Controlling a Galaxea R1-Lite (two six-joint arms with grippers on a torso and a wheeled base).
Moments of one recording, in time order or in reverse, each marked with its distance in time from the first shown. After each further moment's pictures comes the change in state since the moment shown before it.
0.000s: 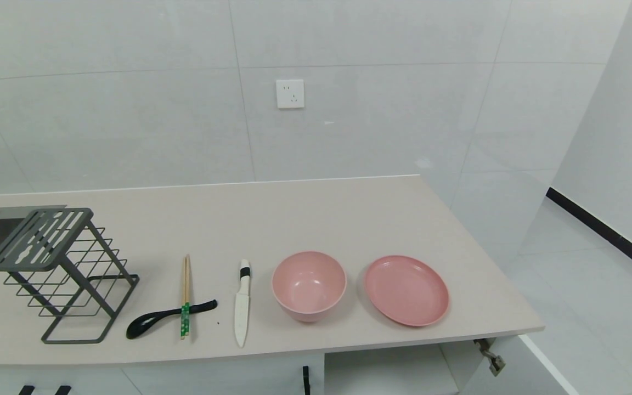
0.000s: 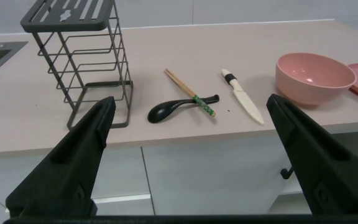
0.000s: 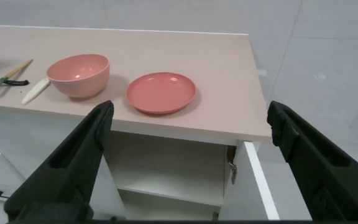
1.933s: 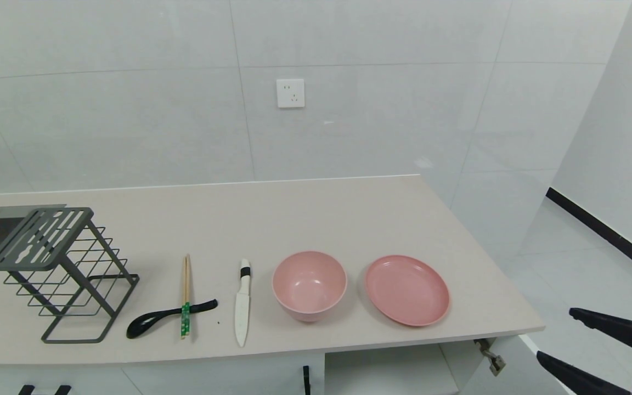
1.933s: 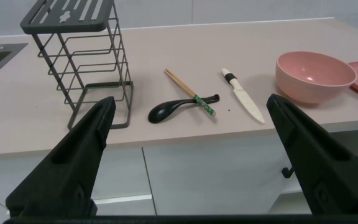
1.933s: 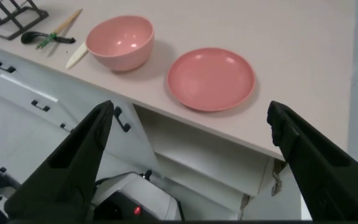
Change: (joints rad) left arm -0.001 0.000 0.000 -0.001 0.003 0.011; right arm 0.155 0.991 -0.005 -0.663 0.148 -0.061
